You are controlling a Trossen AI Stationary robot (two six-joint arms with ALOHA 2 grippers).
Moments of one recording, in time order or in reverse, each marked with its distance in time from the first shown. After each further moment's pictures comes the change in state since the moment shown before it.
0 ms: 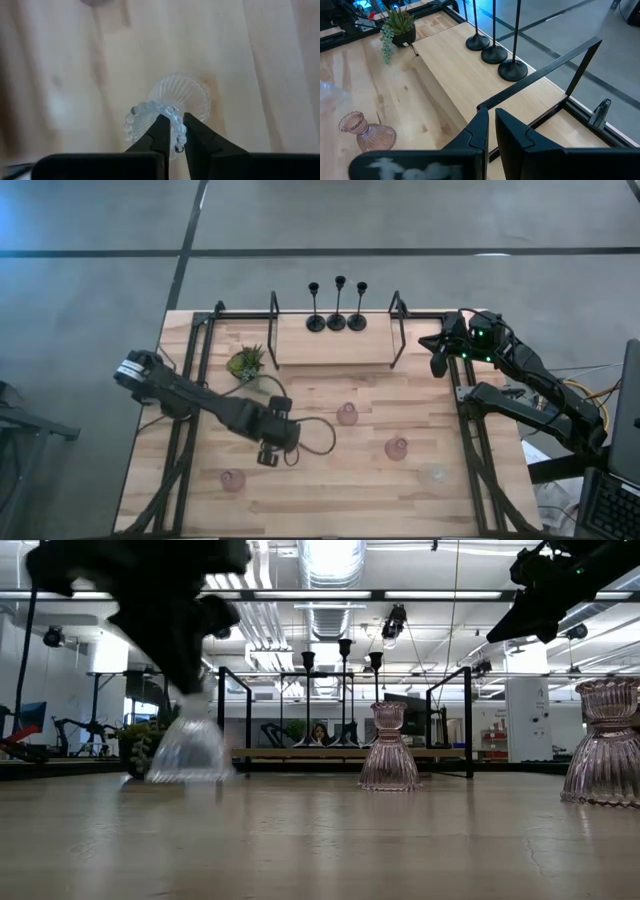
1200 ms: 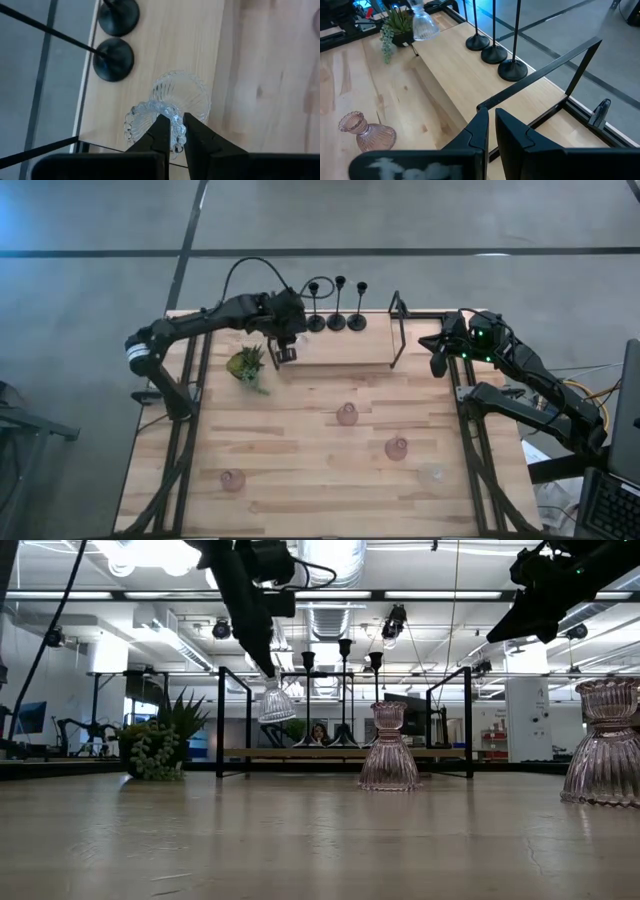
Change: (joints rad) left arm 0.808 0.029 0.295 -0.081 0.141 0.446; right arm 0.000 0.000 0.000 0.000 0.000 -0.001
